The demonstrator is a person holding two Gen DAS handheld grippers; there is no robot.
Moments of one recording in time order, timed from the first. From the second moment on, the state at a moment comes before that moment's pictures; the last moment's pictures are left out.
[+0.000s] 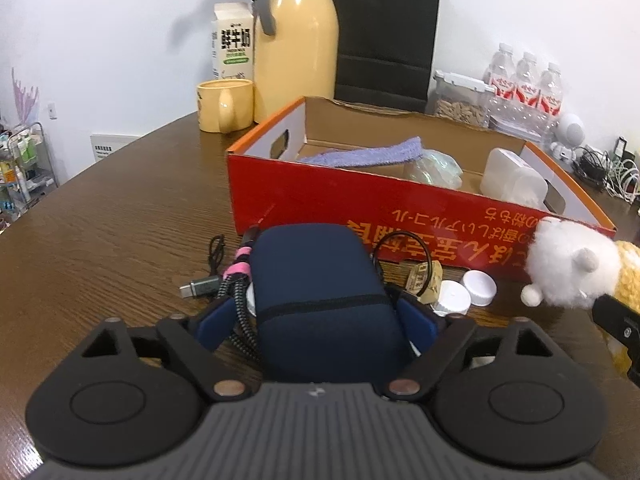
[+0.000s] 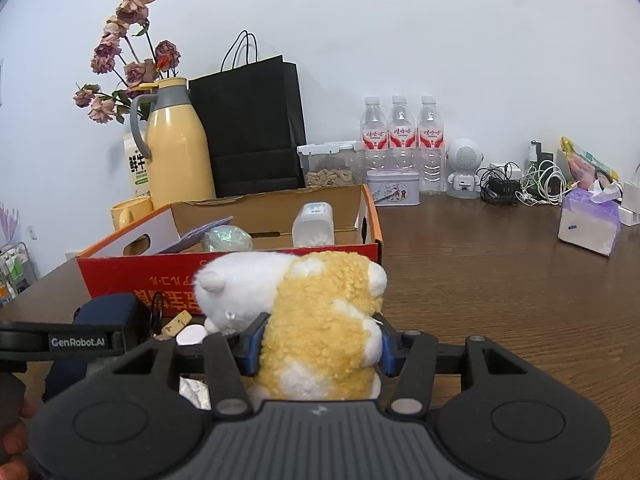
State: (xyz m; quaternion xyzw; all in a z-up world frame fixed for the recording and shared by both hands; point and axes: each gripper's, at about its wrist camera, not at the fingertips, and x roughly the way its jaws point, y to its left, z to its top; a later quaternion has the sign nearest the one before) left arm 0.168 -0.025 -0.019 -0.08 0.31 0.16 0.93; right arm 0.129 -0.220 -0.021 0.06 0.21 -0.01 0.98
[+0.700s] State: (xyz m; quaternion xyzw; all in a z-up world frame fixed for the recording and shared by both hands) left arm 0.144 -0.013 -0.009 -0.07 0.30 0.11 0.95; right arm 0.127 -0.219 -0.020 0.05 0.21 -0.01 0.98
